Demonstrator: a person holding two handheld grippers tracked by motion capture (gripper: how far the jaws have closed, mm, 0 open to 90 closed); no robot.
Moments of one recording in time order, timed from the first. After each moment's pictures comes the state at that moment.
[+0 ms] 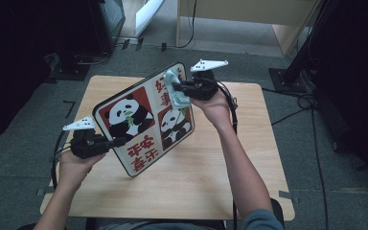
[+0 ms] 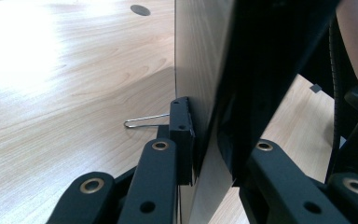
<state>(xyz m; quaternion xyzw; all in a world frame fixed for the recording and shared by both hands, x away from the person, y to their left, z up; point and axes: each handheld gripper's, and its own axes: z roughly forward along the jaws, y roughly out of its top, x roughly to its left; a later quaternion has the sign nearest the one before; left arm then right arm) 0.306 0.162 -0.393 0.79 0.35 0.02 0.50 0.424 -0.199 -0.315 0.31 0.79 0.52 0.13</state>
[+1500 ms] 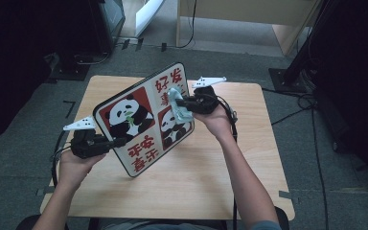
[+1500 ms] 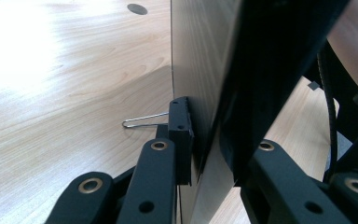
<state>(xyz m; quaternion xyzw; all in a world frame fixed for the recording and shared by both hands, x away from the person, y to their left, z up) 0.306 0.161 -0.393 0.79 0.34 0.02 0.50 0.415 -0.208 -0.365 0.32 0.80 0.49 0.11</state>
